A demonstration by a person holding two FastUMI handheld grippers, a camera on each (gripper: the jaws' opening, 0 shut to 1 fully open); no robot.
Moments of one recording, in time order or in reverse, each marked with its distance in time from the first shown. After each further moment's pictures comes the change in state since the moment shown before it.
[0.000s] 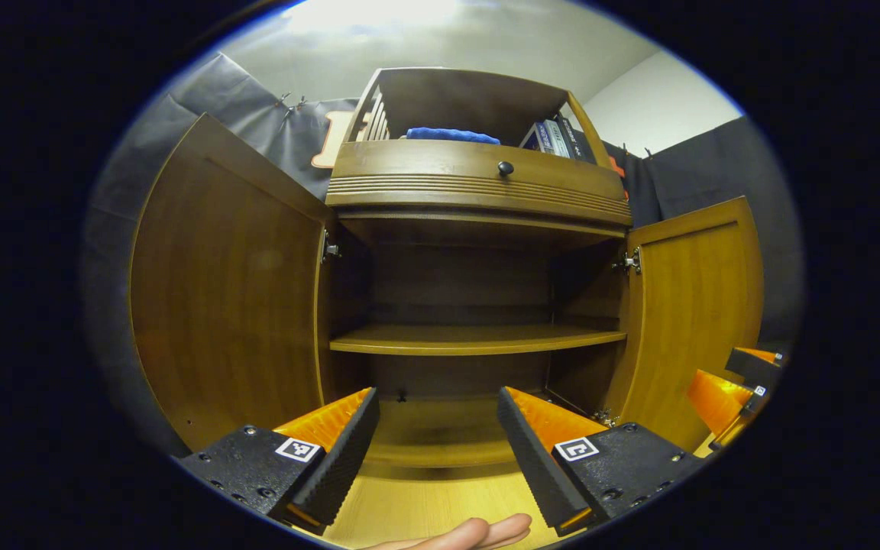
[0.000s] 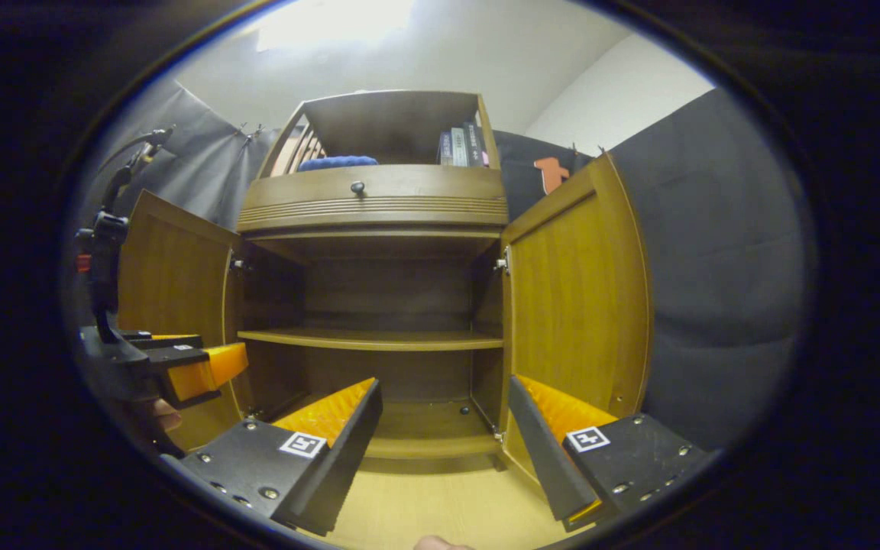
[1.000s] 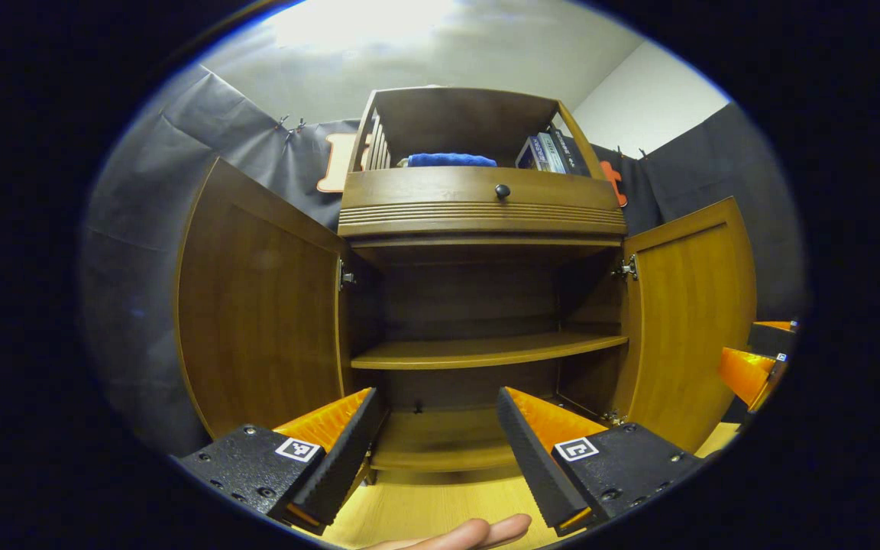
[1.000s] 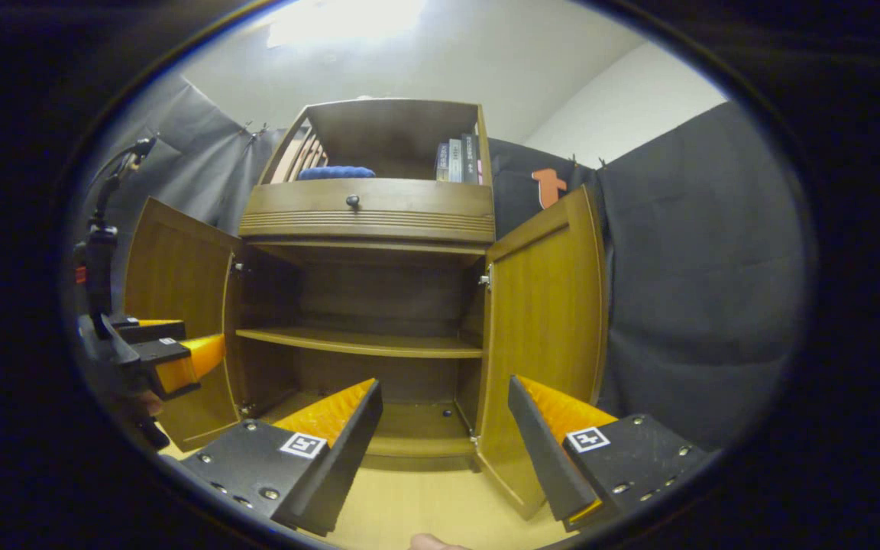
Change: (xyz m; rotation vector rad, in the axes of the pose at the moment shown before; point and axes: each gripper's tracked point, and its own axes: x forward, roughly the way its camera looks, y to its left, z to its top) left arm -0.032 -0.004 0.021 0.073 -0.055 0.027; right arm -0.020 -0.032 0.030 -0.079 -0.006 -0.004
